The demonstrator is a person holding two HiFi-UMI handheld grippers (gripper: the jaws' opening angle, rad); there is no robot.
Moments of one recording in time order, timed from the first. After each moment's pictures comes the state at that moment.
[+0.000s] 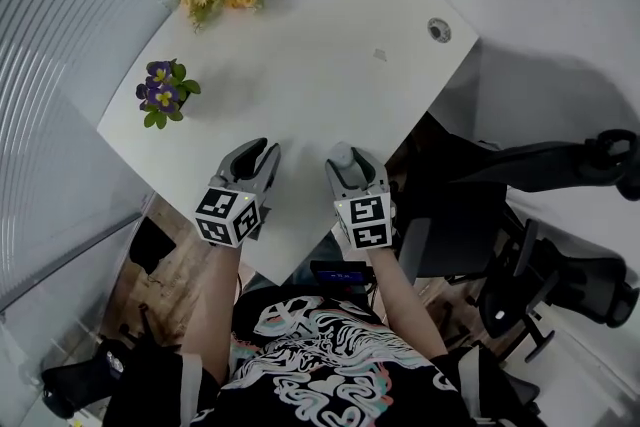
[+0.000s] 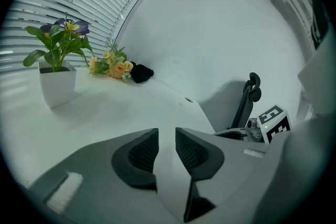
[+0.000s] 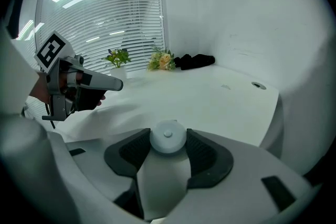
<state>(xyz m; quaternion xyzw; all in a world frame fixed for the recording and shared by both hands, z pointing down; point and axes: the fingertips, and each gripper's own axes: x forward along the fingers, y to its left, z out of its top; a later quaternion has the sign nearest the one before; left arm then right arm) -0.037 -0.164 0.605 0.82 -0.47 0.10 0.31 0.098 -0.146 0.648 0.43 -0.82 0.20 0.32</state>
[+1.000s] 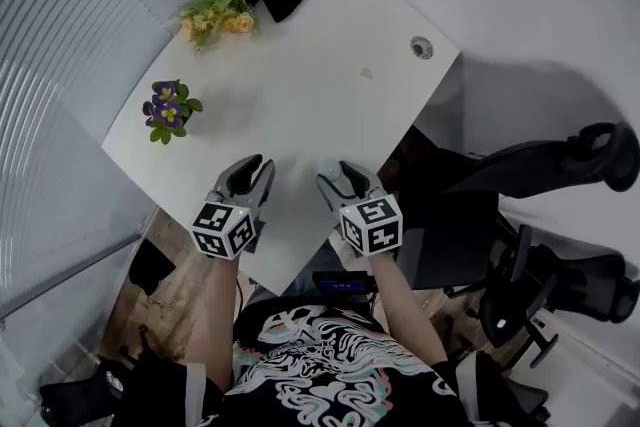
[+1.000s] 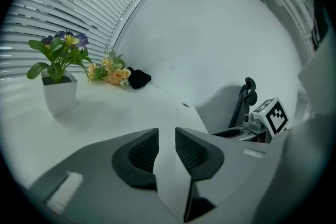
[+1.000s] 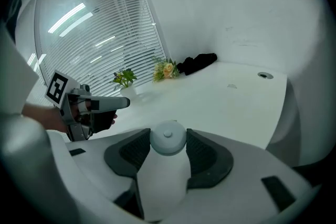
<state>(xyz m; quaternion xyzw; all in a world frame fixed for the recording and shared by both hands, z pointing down) -0.040 -0.159 0.586 0.83 -0.46 0.08 0.30 0.086 -0.145 0.612 0.39 -0.84 0.28 0.26</state>
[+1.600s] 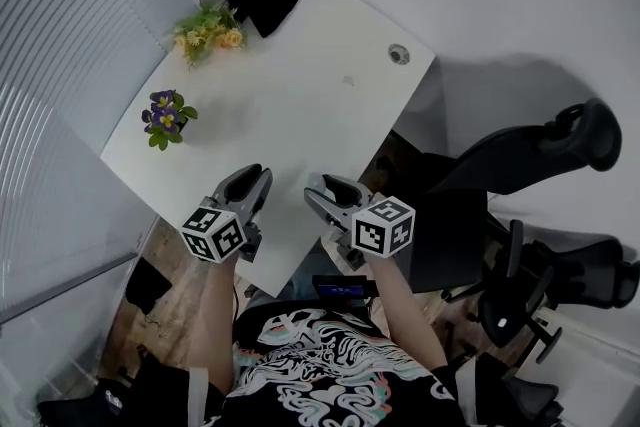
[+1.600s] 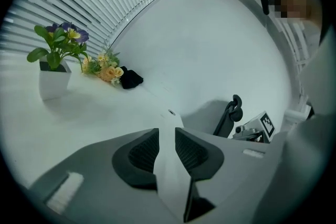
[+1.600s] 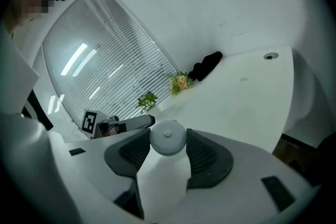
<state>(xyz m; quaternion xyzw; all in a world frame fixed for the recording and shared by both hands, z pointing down) -0.027 -0.144 0.559 0.84 -0.42 0.00 0.35 0.074 -0.116 0.557 0.31 -0.86 0.39 0.12</state>
